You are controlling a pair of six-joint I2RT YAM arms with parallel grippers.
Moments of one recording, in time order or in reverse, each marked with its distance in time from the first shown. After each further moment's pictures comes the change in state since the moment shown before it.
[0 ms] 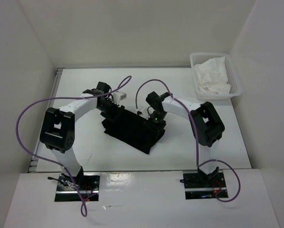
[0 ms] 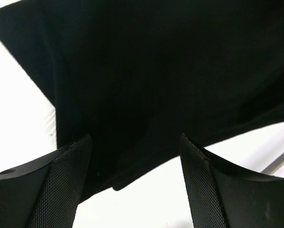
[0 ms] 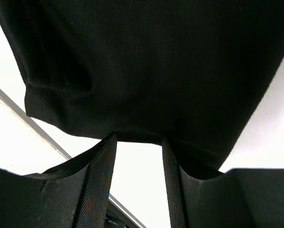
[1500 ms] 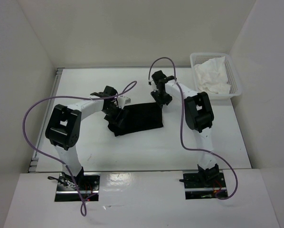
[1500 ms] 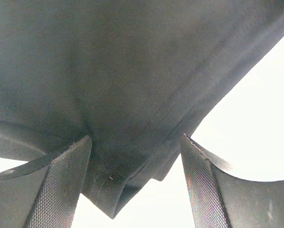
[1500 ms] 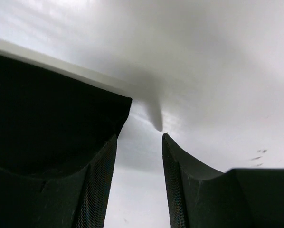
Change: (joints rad) left arm -0.081 0.076 -0.021 0.043 -0.062 -0.097; right arm -0.200 0.314 0.441 0.136 0.476 0.196
